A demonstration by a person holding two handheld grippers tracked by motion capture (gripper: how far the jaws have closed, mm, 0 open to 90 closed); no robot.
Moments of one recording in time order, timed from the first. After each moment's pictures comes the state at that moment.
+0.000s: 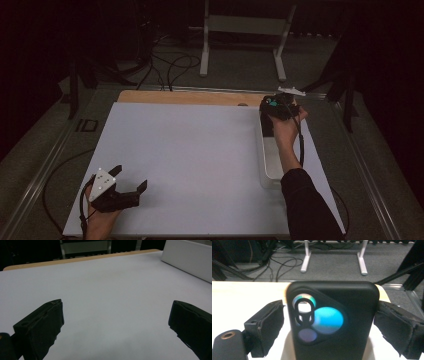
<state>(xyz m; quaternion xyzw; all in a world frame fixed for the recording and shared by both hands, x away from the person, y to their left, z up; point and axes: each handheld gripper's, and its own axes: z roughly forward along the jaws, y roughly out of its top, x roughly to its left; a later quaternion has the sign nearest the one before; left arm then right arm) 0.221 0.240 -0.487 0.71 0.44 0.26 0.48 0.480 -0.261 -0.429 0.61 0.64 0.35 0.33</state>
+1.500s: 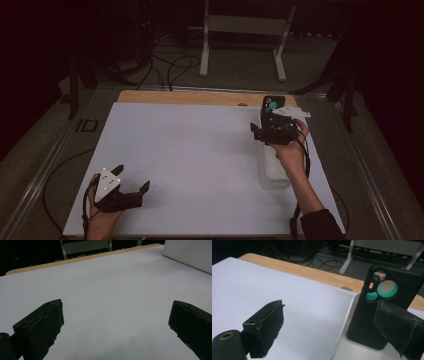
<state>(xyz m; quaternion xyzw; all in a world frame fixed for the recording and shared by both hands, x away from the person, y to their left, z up) 0.221 0.232 -0.486 0.72 0.43 0.28 0.46 0.367 -0.233 -0.395 0.47 0.73 0.42 0.27</state>
